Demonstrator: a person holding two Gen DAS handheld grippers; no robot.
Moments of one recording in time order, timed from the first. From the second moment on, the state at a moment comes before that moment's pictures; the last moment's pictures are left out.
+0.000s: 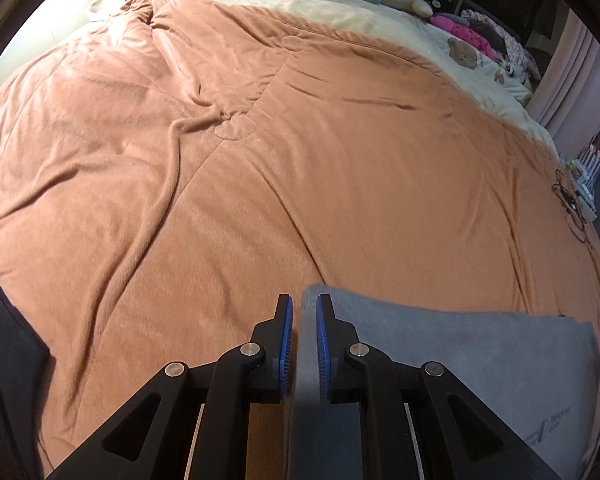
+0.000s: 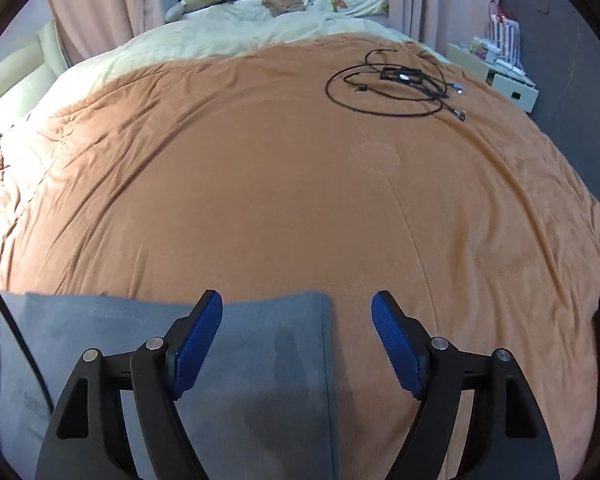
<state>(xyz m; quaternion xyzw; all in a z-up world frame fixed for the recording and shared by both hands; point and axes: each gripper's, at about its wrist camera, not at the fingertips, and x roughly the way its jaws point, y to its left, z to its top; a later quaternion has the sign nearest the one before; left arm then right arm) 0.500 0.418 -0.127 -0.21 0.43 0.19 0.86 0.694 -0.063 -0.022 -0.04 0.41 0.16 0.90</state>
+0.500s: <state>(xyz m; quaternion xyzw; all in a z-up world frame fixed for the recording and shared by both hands) 0.423 0.344 -0.095 -0.21 0.43 0.14 0.87 0.577 -0.079 0.006 -0.11 0.41 0.26 0.87</state>
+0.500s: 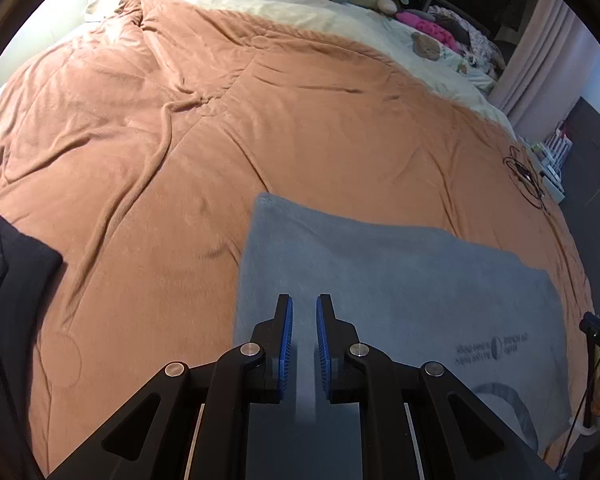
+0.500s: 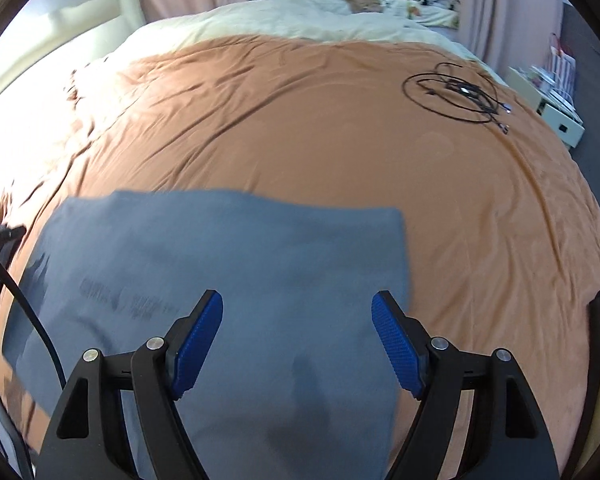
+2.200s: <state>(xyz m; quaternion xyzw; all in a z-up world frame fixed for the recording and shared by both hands) 0.229 0.275 -0.140 -0.30 0.43 0.12 0.84 0.424 -0.268 -0.078 0.20 0.45 0.27 0.83</state>
